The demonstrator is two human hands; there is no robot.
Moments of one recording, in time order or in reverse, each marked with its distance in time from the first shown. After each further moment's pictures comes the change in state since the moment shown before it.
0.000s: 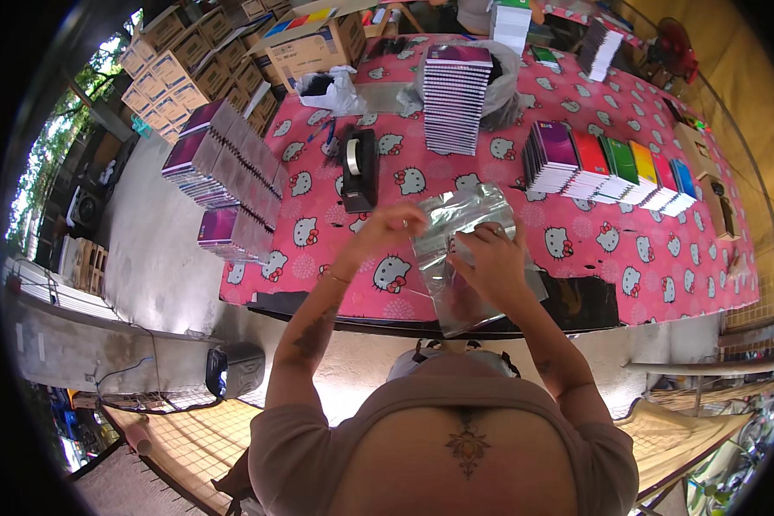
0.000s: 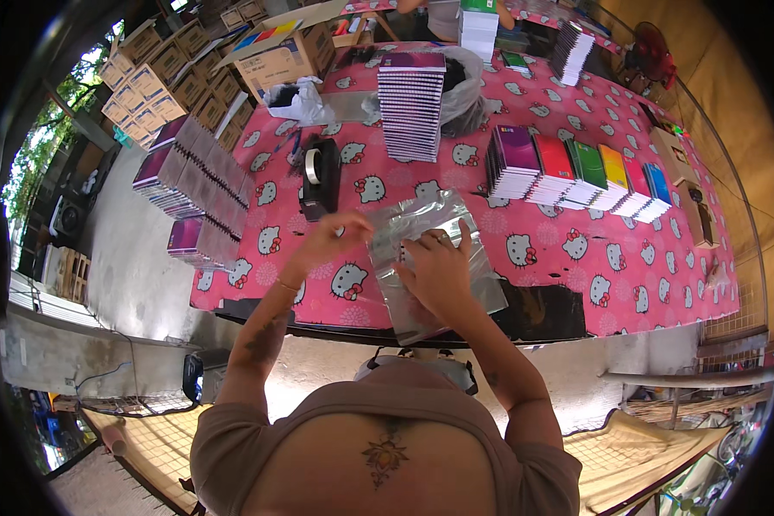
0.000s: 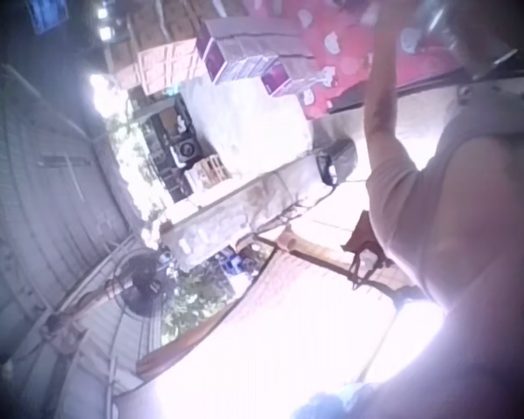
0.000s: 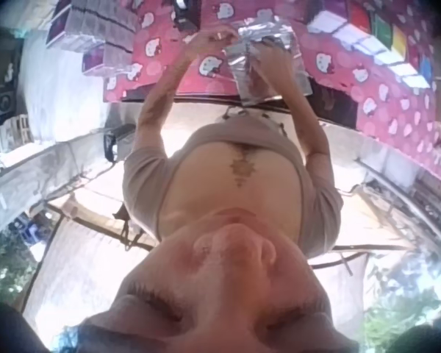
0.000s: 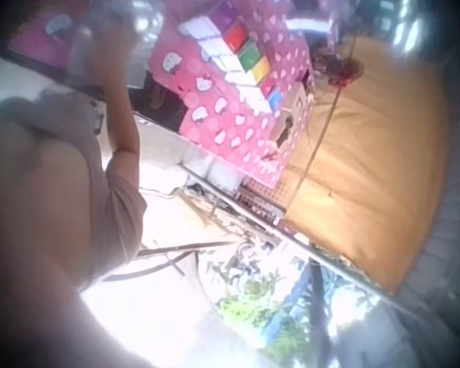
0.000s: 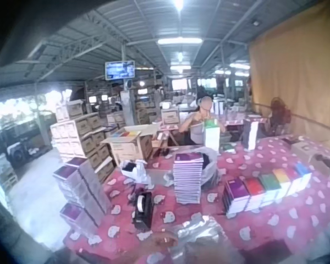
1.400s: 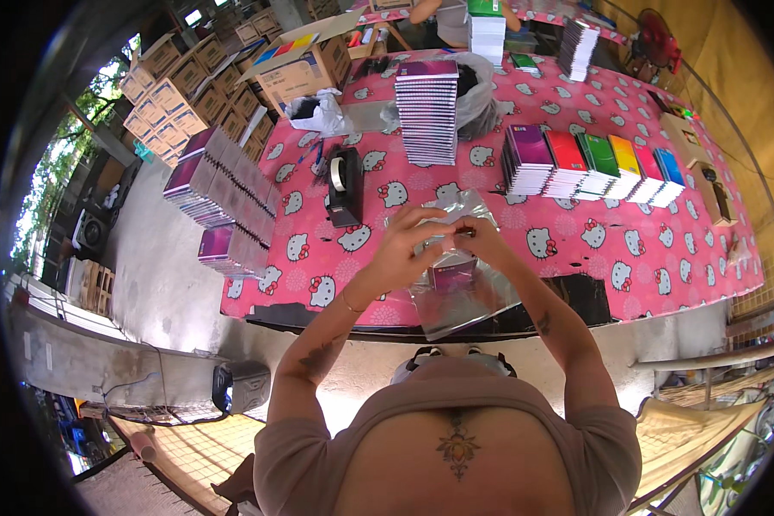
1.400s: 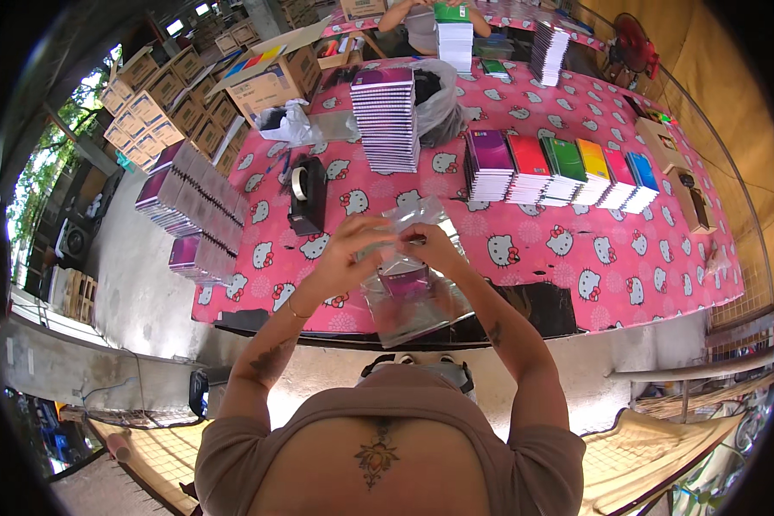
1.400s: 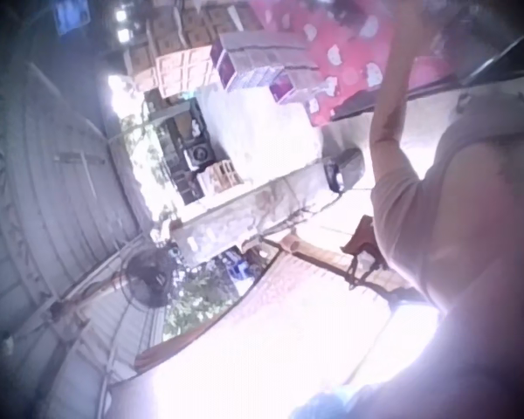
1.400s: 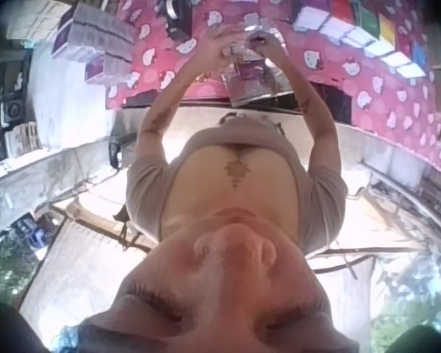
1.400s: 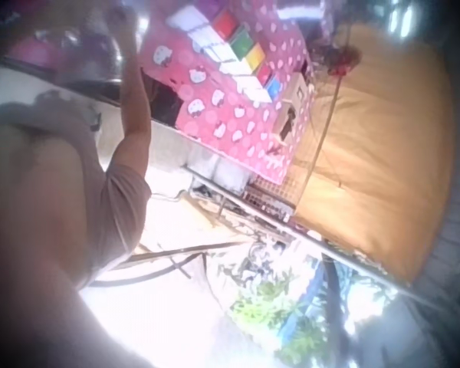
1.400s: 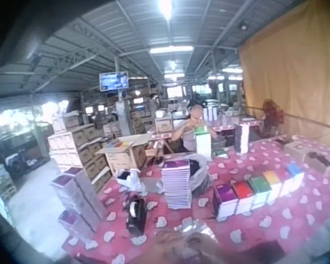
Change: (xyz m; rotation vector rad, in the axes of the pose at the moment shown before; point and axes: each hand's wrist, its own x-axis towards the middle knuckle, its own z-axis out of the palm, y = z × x) left_hand 0.018 0.065 0.066 0.460 -0.017 0.170; right_hand 0.015 0.102 0.053 1.109 -0.391 0.395
